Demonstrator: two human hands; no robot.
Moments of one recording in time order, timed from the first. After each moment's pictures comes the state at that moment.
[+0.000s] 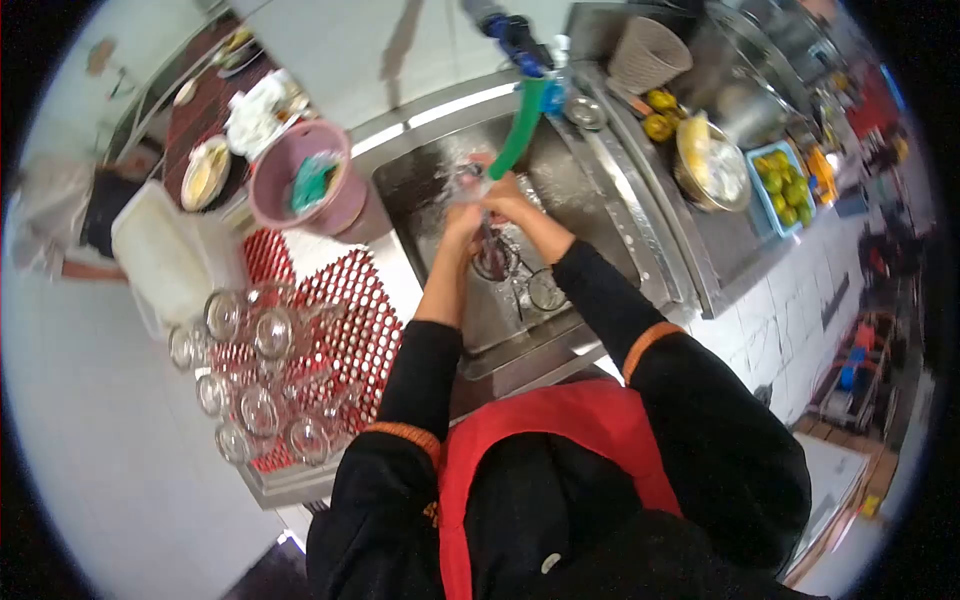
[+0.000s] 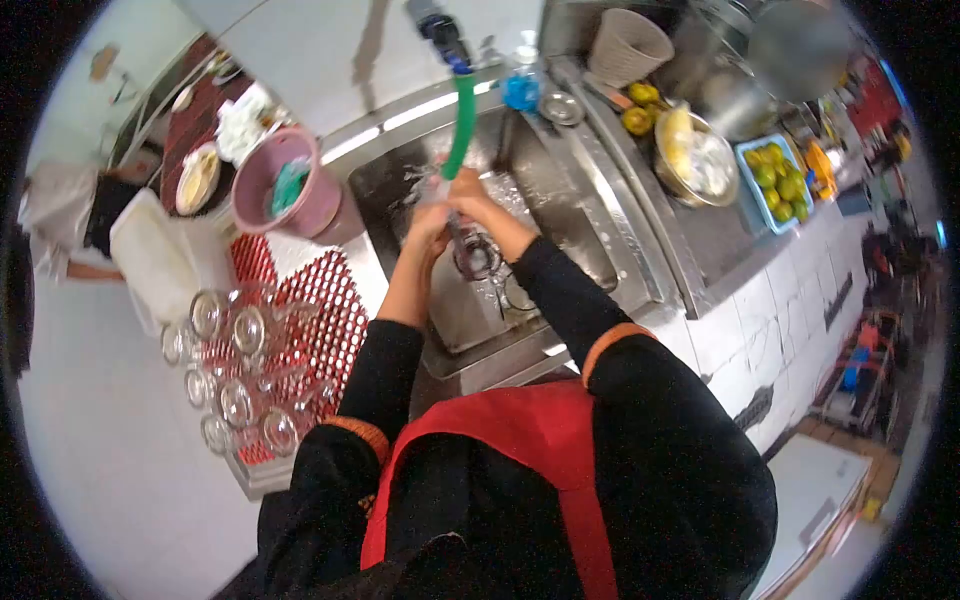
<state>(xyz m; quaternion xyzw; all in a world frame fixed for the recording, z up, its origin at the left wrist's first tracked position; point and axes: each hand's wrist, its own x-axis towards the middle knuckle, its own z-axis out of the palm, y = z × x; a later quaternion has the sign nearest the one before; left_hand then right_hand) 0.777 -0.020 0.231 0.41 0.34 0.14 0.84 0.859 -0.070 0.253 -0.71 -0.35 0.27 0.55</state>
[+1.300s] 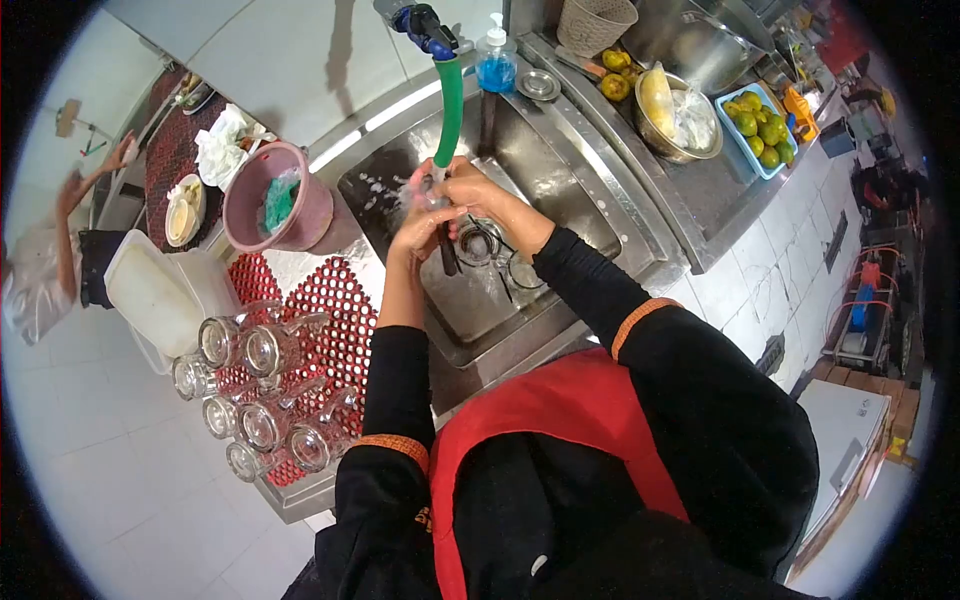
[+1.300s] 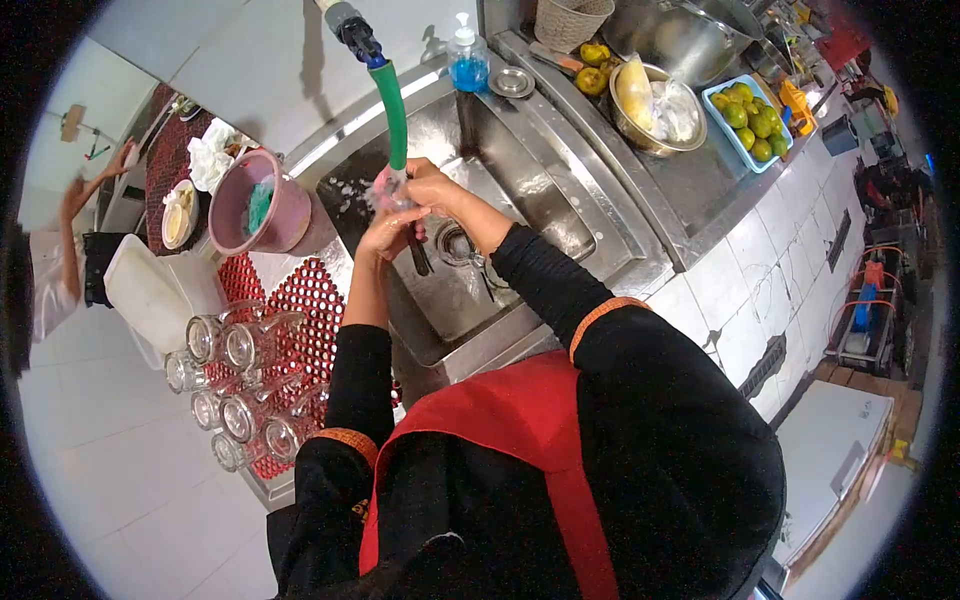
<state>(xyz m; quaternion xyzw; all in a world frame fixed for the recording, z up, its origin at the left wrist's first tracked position) 0.739 -0.015 0.272 0.50 0.22 -0.04 0.84 0.843 -0.089 0.291 -0.59 -0.28 0.44 0.62</state>
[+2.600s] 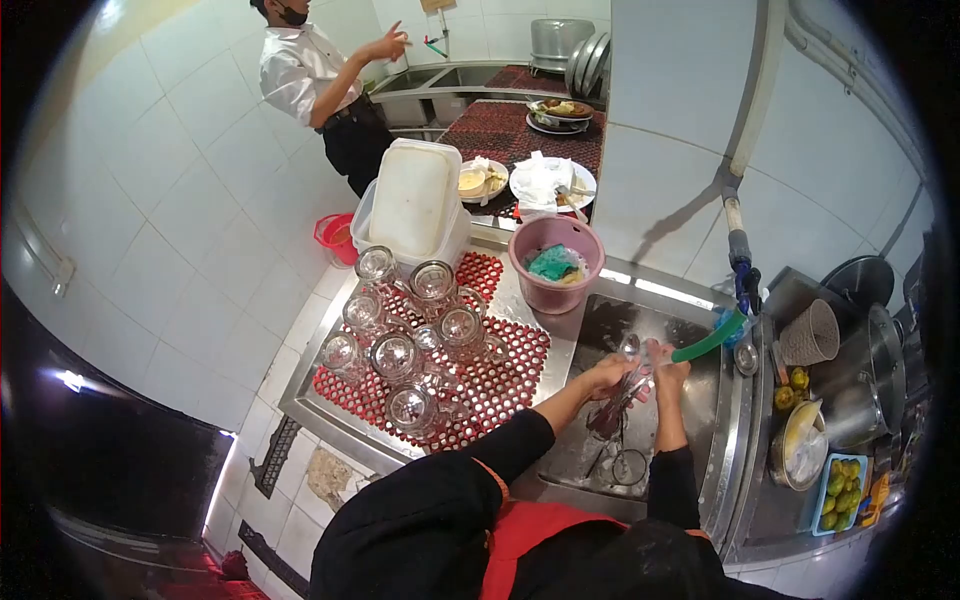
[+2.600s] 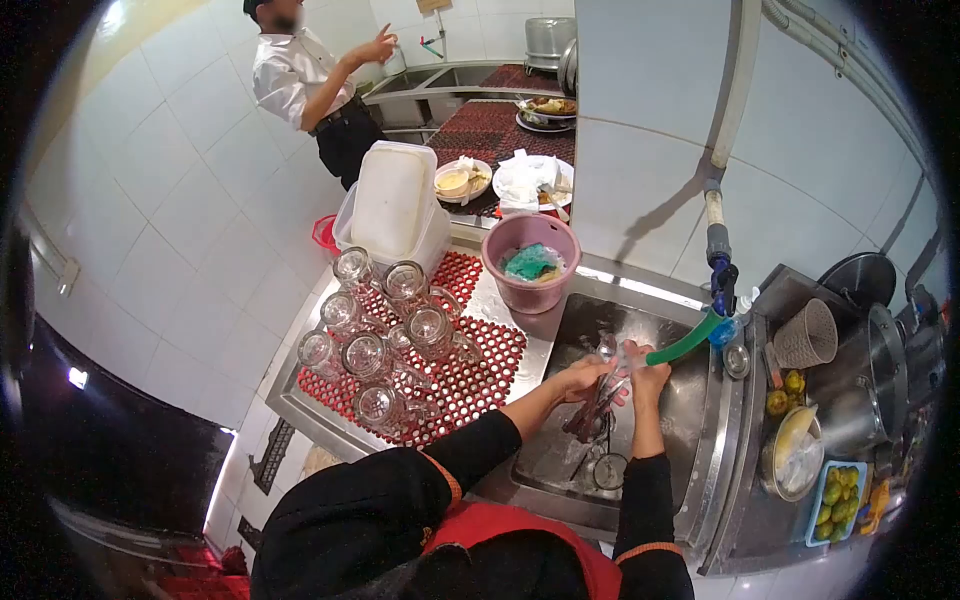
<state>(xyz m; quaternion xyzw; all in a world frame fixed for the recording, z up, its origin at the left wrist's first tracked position) 0.718 -0.018 0.284 0.36 0.21 0.07 0.91 0.841 -0.080 0.321 -0.80 -0.29 0.29 0.44</state>
